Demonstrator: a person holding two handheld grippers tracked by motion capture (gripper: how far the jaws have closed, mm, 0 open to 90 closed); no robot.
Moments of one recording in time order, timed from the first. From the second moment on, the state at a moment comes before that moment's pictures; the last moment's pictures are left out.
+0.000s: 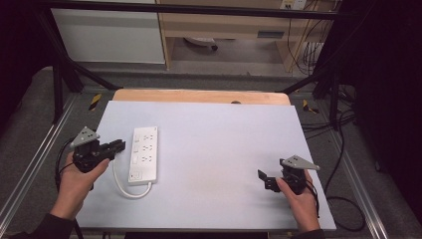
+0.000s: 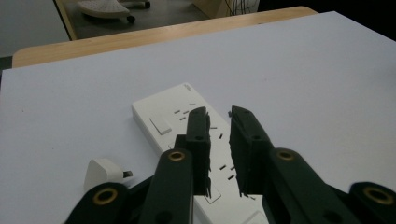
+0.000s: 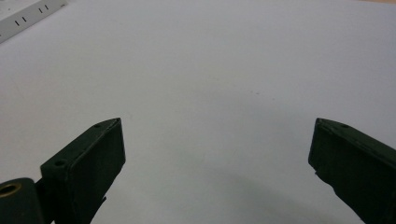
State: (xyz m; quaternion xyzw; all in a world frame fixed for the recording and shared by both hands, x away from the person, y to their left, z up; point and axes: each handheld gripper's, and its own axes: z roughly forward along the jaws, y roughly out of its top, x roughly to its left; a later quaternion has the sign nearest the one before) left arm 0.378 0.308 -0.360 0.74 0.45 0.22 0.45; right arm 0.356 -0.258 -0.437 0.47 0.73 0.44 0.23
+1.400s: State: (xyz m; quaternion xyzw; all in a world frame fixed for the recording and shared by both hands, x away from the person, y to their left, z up) left arm 0.403 0.298 -0.410 0.76 0.48 0.17 0.41; right arm 0.356 -0.259 -0.437 0.46 0.74 0.44 0.23
